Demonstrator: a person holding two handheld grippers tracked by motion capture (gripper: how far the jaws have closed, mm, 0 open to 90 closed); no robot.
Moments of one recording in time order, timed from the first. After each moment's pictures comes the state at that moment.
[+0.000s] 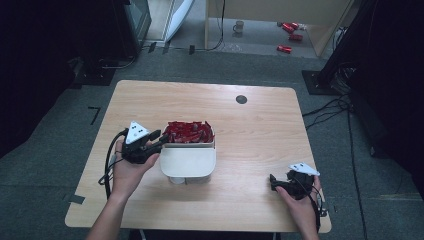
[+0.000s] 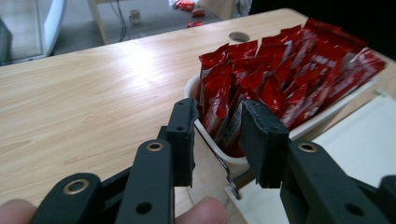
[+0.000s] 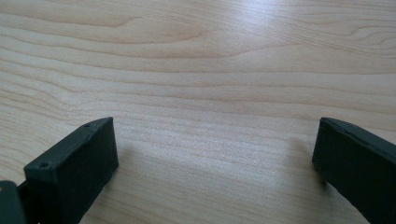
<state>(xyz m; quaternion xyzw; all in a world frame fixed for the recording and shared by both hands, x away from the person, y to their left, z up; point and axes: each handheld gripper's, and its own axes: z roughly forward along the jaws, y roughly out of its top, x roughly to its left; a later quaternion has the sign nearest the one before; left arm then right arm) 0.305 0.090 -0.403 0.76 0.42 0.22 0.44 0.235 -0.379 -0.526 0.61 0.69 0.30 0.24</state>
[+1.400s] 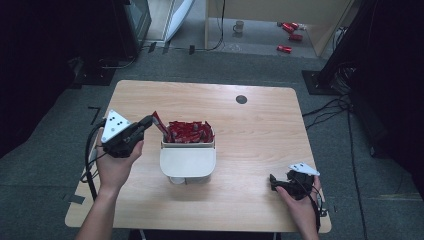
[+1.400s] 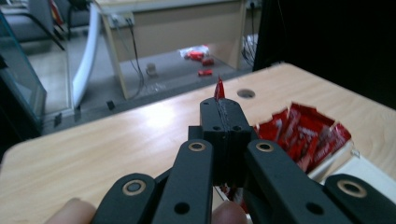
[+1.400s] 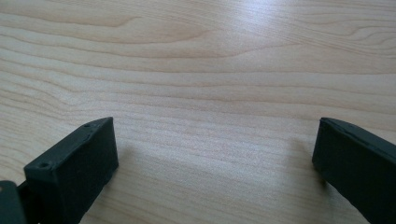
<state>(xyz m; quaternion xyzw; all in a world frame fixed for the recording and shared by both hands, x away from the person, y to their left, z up) 0.287 0.121 -0.338 0.71 0.38 0.29 0.52 0.235 -0.379 -0.526 0.61 0.69 0.30 0.24</state>
